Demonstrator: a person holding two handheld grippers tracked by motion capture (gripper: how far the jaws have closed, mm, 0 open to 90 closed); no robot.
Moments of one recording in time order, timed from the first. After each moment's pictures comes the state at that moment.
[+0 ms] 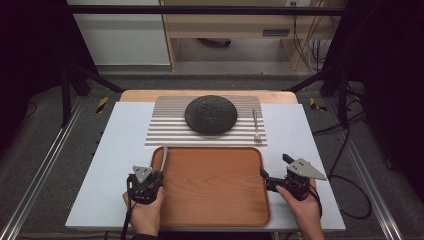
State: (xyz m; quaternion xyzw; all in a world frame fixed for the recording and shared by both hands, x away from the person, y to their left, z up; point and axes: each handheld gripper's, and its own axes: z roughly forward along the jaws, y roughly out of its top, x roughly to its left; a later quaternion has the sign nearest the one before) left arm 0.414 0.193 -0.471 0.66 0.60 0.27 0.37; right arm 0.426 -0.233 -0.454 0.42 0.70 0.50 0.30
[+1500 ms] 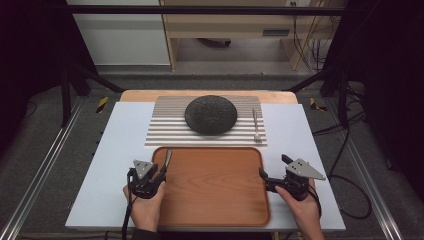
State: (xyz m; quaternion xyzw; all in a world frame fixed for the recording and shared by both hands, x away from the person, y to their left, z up) left arm 0.429 0.194 -0.460 0.67 0.56 0.29 0.40; right arm 0.426 -0.232 -0.457 0.42 0.70 0.50 0.30
